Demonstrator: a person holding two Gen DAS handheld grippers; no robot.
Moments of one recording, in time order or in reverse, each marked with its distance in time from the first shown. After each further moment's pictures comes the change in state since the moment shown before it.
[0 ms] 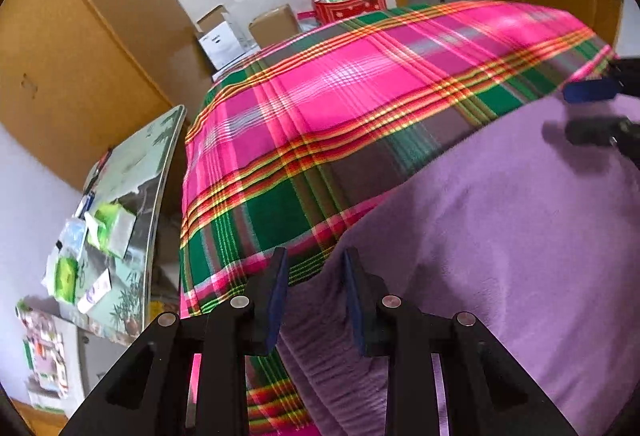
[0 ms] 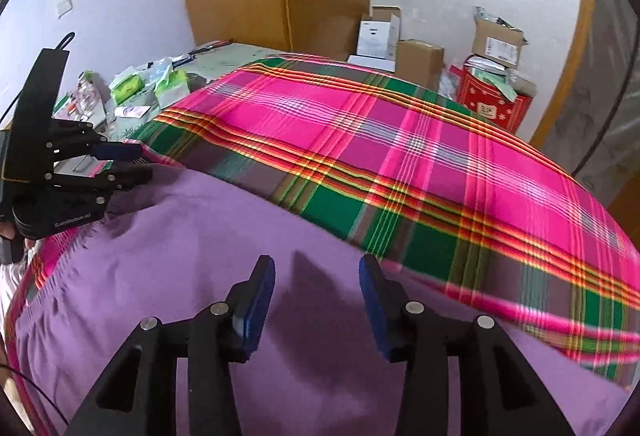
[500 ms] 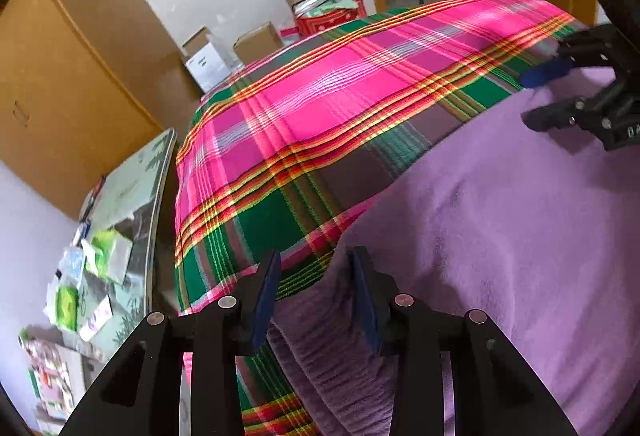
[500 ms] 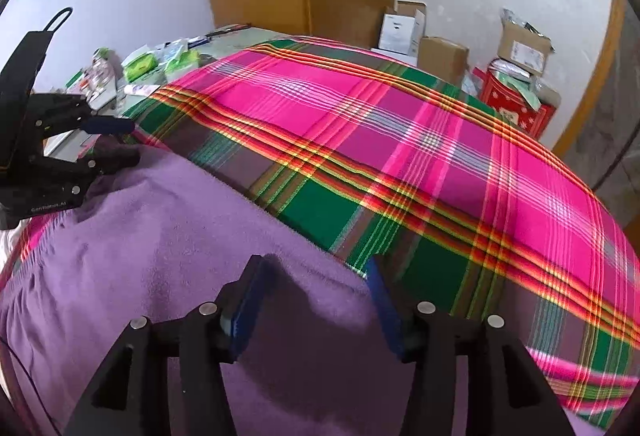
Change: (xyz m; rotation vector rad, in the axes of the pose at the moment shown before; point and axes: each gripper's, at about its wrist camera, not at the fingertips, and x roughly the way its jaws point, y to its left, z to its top) left arm 0.002 -0.002 -0.006 0.077 -0.071 -0.019; right arm 0.026 -0.014 0.002 -0.079 0.029 0.050
